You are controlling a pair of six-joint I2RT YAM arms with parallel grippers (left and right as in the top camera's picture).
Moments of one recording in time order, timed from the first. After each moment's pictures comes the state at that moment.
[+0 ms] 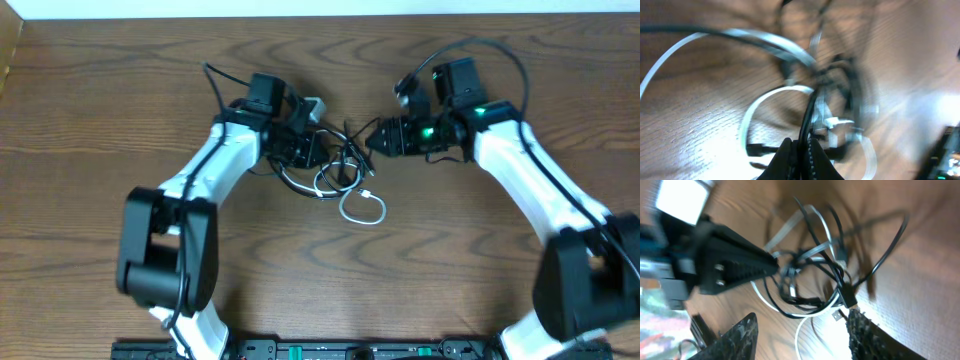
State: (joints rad) left arm -0.23 1.86 1.26 -0.61 0.65 -0.03; right arm 0.27 1.73 1.31 -0.58 -0.66 0.24
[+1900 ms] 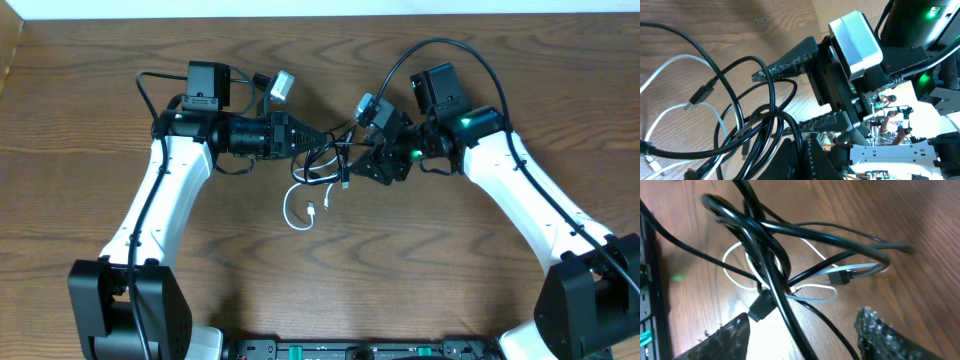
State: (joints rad) left arm -0.09 1.63 1.26 -0.72 1.19 -0.15; right arm 0.38 1.70 1.32 -0.69 -0.65 -0.45
